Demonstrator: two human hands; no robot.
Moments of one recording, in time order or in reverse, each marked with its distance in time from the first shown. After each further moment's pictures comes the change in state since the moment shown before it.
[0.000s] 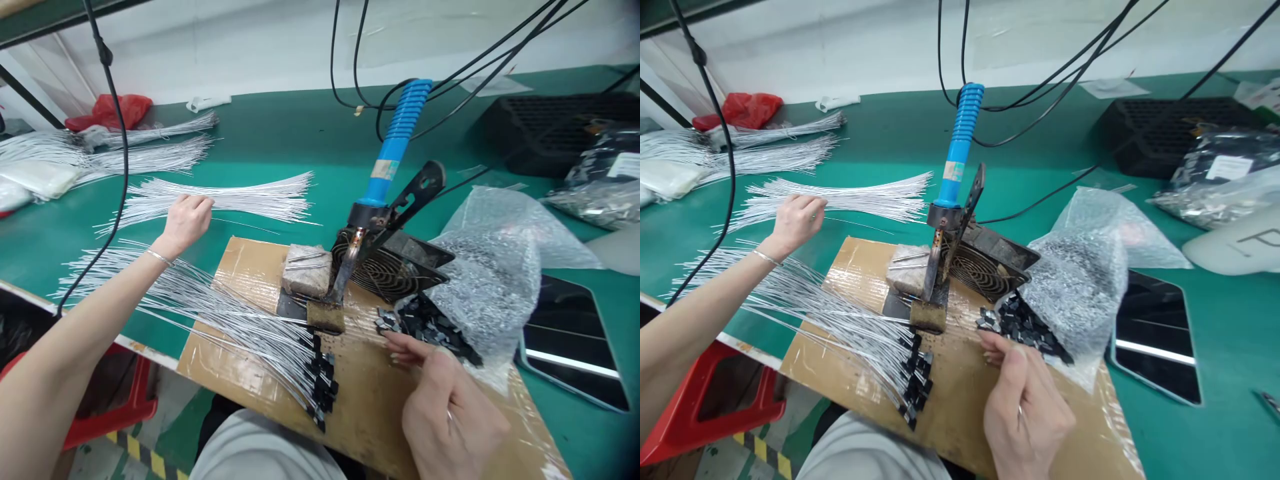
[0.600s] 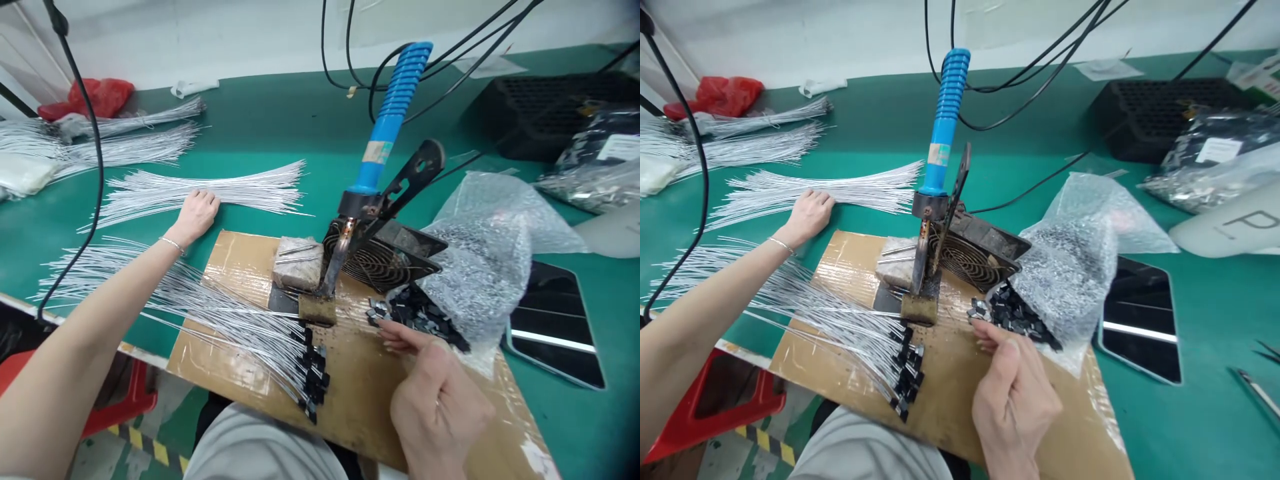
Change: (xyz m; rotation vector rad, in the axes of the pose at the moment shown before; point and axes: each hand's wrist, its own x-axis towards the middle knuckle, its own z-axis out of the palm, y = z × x) left_hand 0.020 0.006 0.054 0.096 -0.269 0.045; right_hand -0.001 -0.001 0.002 -0.022 0.048 -0.059
